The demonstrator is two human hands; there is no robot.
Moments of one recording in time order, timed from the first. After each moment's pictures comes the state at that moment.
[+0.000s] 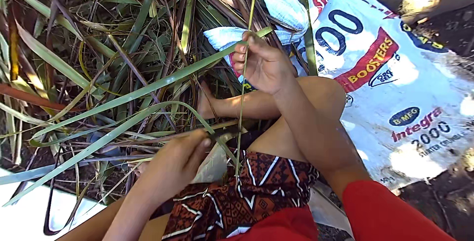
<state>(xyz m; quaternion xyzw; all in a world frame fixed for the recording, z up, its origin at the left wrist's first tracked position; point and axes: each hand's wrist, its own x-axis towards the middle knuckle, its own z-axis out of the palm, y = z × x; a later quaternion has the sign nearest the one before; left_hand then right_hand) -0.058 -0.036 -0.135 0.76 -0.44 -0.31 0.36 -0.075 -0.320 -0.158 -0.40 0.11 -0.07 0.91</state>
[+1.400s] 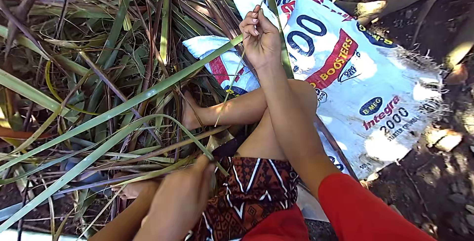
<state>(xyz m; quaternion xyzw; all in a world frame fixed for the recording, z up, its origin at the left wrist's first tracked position) -0.110 -0.053 -0.140 0.83 -0.44 -0.25 0.24 -0.044 -0.383 -0.167 -0.14 0.15 -0.31 0.93</state>
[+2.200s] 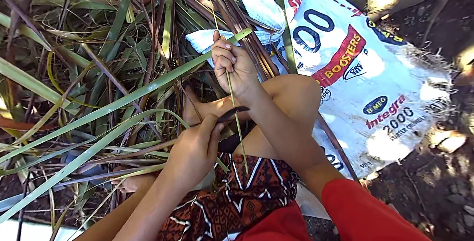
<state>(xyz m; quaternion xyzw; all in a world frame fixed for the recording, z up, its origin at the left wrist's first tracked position) -0.078 -0.104 -0.154 0.79 -0.45 -0.21 0.36 -0.057 -0.295 -0.150 0.11 0.12 -0.13 0.98</state>
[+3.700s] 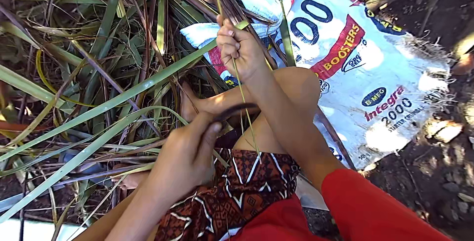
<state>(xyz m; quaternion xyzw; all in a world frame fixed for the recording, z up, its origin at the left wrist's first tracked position) -0.072 -0.095 -0.129 0.75 -0.45 -0.22 0.43 -0.056 -0.325 -0.153 -0.09 0.19 -0.13 0.97</state>
